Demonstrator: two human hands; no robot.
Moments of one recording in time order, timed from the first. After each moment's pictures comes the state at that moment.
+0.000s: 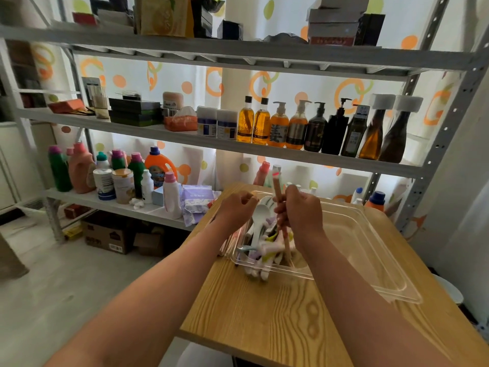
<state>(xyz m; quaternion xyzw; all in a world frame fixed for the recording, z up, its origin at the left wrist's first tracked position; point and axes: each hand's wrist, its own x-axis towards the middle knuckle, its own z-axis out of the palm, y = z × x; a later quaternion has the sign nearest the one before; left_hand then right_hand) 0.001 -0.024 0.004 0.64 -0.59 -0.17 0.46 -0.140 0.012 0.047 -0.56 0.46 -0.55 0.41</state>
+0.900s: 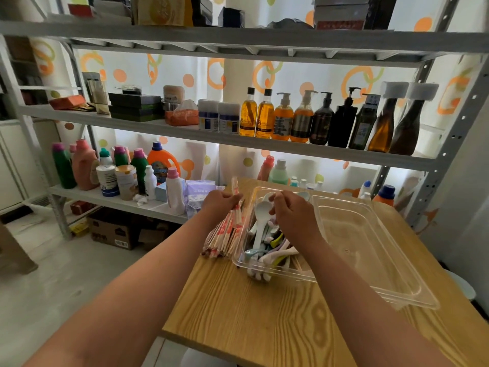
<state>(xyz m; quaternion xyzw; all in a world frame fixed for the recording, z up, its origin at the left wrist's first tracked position) 0.045 -0.041 -0.004 0.69 -0.49 -0.27 0.45 -0.134 -0.017 0.020 -0.74 0.44 -0.47 0.21</state>
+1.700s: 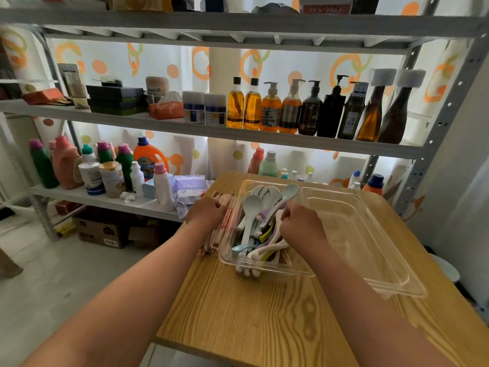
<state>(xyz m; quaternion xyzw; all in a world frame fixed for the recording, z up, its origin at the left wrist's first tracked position) 0.045 -0.059 -0.042 0.79 -0.53 -0.09 0.28 -0.167 -0.030 0.003 -0.75 0.61 -0.24 0.11</state>
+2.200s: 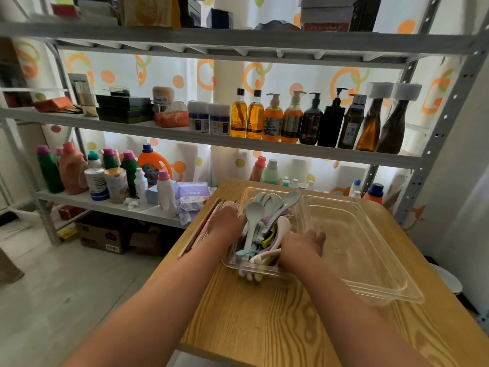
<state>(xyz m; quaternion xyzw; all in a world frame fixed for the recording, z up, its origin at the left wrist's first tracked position) 0.010 -0.059 -0.046 0.75 -0.56 -0.13 0.32 -0.157 -0.015 -0.009 -0.75 0.65 0.11 -0.04</state>
